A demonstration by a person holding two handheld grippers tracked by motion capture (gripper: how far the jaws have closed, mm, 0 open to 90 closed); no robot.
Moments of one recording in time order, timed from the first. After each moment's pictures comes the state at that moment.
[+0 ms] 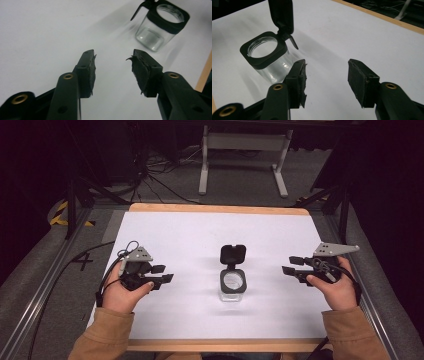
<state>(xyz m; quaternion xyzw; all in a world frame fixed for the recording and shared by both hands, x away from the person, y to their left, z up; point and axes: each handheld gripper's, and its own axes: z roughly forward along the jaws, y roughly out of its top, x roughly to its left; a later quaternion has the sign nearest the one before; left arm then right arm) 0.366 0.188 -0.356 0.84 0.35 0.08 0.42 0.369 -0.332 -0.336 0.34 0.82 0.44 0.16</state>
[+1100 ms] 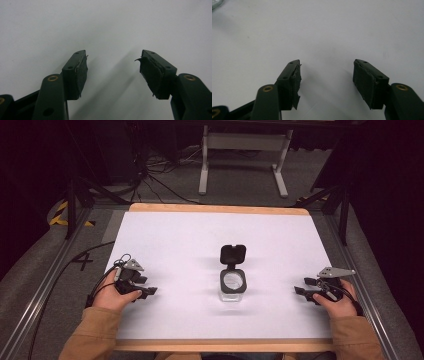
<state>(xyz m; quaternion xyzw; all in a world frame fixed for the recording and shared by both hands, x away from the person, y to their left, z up) 0.392 0.225 -0.433 0.87 0.37 0.06 0.31 0.367 -0.389 -0.439 0.42 0.82 0.35 0.18</state>
